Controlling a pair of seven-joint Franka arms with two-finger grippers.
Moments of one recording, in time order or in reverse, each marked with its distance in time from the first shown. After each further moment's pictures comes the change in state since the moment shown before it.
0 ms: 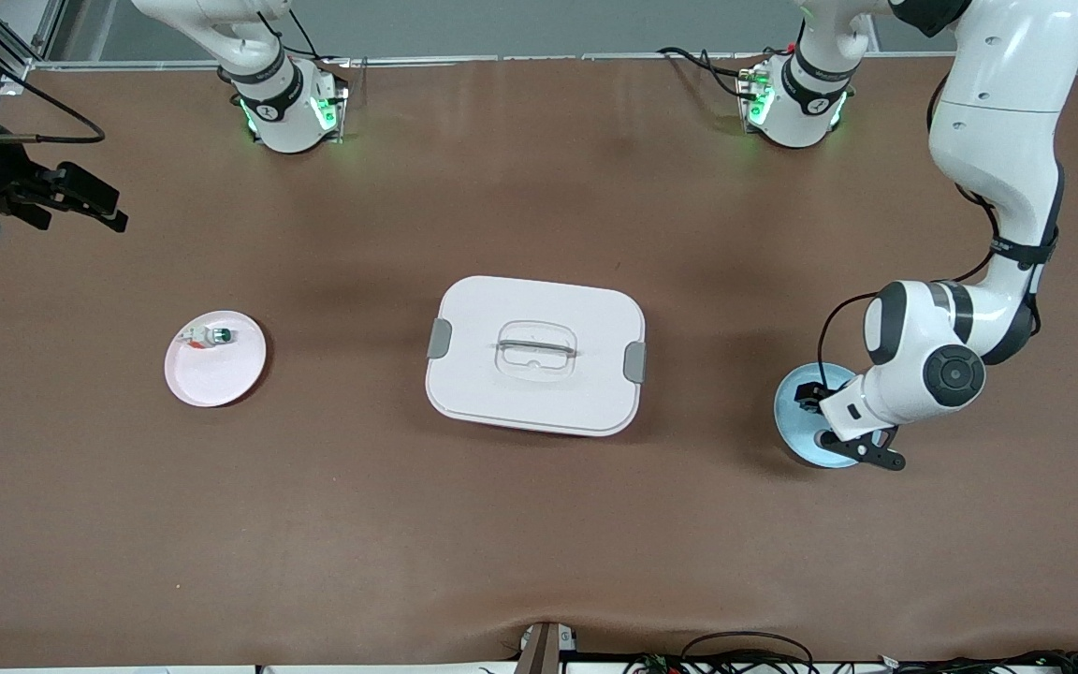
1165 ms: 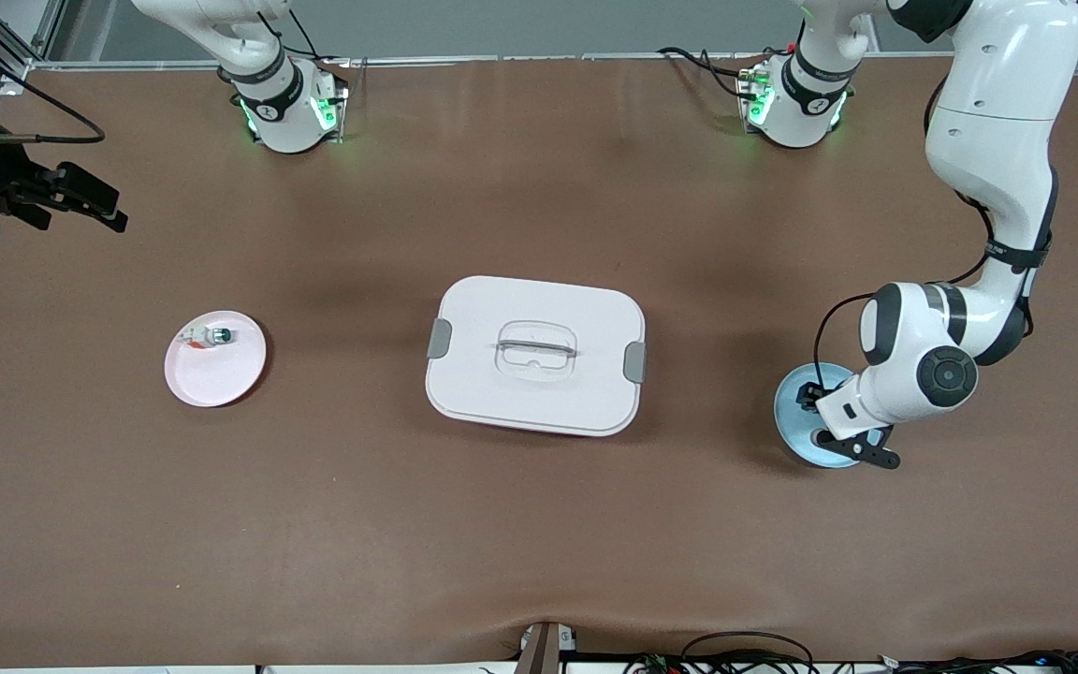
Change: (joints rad) left arm 0.001 0.007 0.001 -0.010 0.003 0.010 0.001; right arm 0.000 0.000 0.000 0.000 0.000 0.000 0.000
